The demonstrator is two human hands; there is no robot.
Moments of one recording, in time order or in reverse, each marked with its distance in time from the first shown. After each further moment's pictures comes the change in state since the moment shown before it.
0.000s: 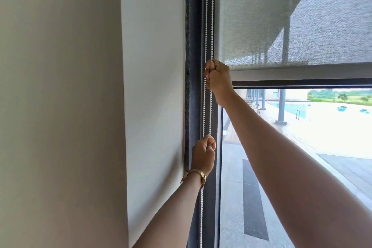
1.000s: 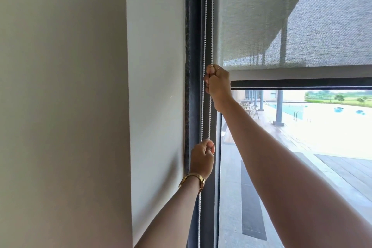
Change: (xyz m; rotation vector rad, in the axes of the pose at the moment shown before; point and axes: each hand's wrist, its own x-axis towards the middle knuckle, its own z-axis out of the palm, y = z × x) left_hand -0.015 0.007 -0.009 0.058 -0.012 0.002; right_hand -0.015 0.001 0.003 0.031 0.043 -0.008
